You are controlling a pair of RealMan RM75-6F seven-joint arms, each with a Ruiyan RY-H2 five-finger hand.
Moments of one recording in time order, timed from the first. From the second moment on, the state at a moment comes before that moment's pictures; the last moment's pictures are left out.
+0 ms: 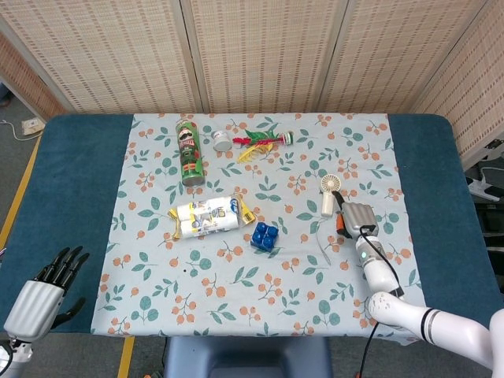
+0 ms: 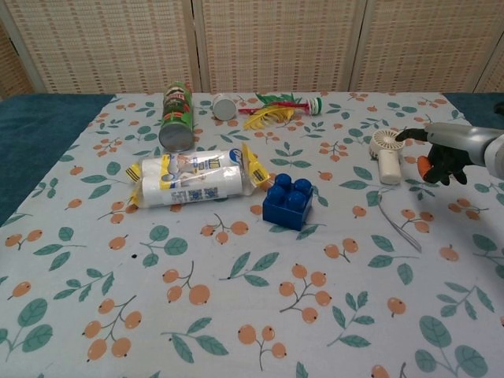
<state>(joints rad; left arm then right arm) -0.10 -1.17 0.07 -1.49 1.75 1.58 0.08 0.71 -1.51 0.24 -1.40 -0.57 0.85 -0.52</state>
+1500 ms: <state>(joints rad) -0.10 -1.16 0.07 -1.49 1.75 1.57 0.06 0.78 -1.54 0.17 -1.29 -0.50 0.77 -0.41</state>
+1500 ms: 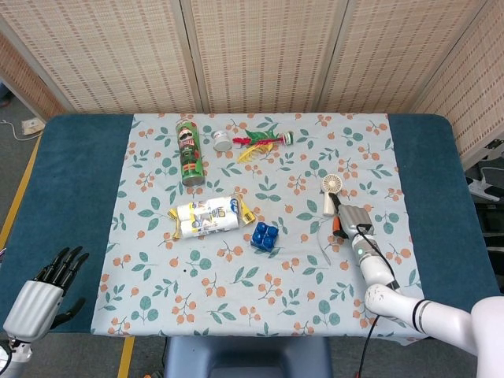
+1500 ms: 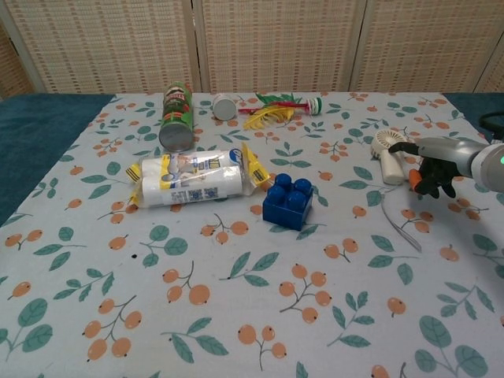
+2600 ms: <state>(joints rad) -0.10 -1.16 0.07 -1.49 1.75 1.57 0.05 0.70 -1.53 0.18 -1.20 -0.68 0.66 -0.16</state>
